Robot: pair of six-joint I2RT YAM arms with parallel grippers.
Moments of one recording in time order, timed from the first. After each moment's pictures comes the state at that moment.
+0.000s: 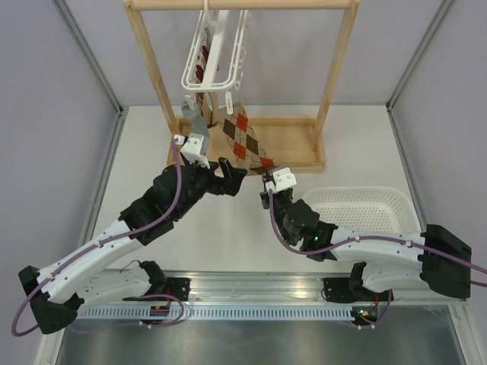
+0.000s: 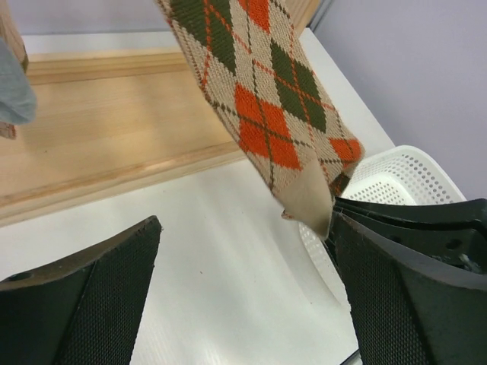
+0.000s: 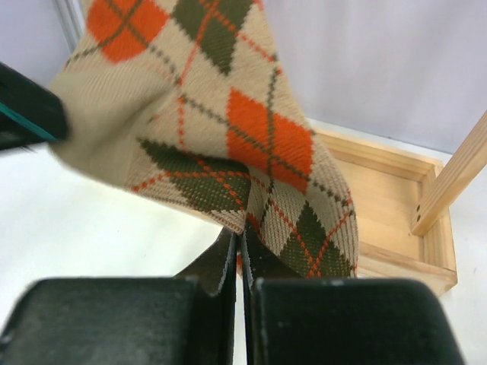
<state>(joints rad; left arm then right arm) -0.89 0.95 0.98 -0.20 -0.30 -0.41 1.19 1.22 0.65 0.71 0.86 -0.13</state>
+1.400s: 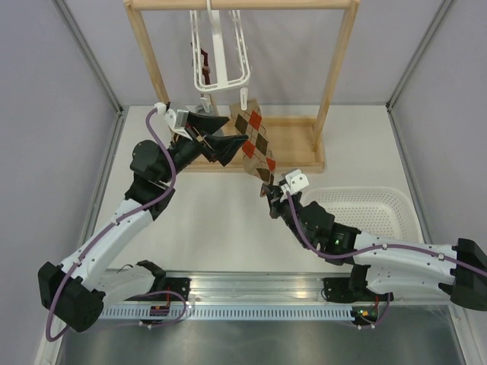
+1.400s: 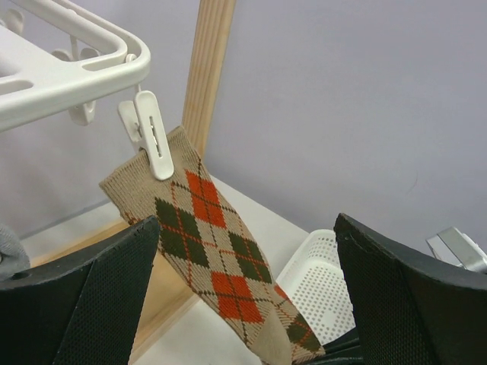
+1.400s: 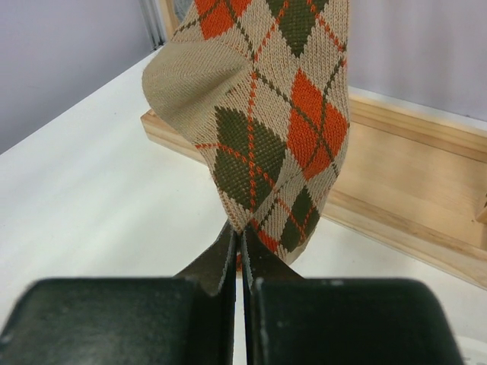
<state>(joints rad) -0.51 1.07 0.96 0.47 0.41 -0.39 1.19 1.01 0.62 0.39 0.67 0.07</state>
